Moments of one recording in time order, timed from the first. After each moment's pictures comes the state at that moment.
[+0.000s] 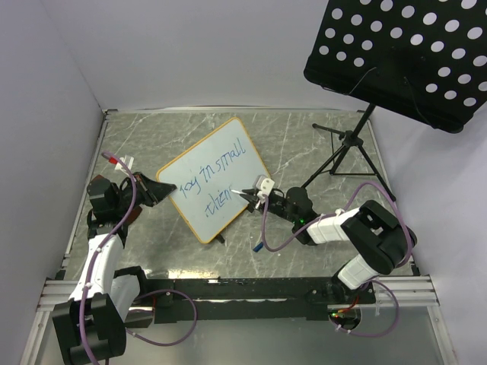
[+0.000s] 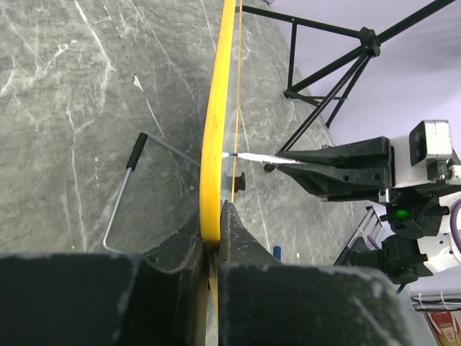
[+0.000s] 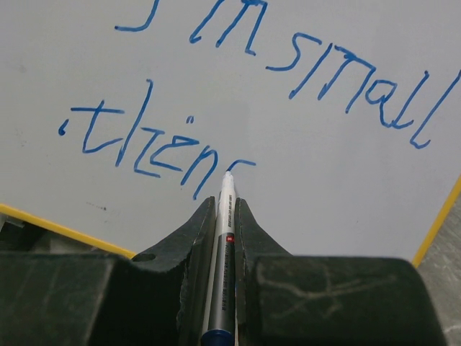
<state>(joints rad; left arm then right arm) 0.21 0.87 0.42 0.24 0.94 -0.56 0.68 1.54 0.42 1.08 -0.36 -0.26</state>
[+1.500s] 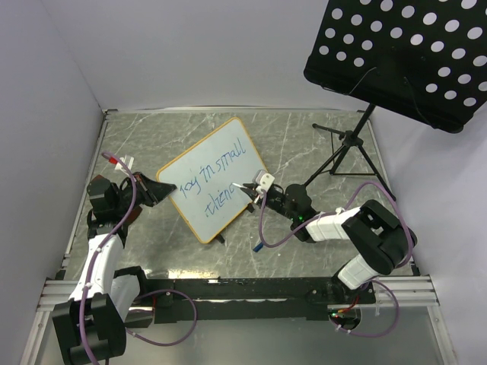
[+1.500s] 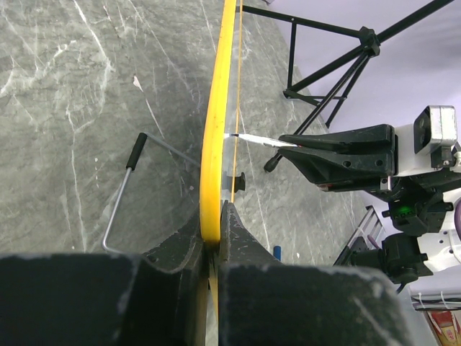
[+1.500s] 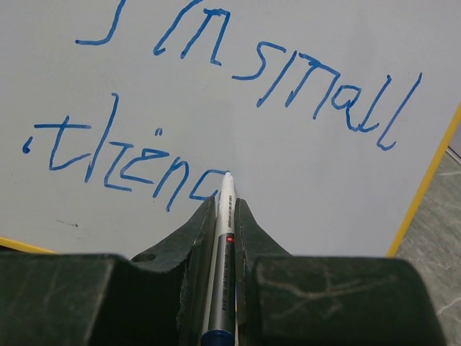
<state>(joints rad) 0.21 0.87 0.42 0.24 0.94 -0.56 0.67 1.54 0.45 1.06 -0.30 -0.27</state>
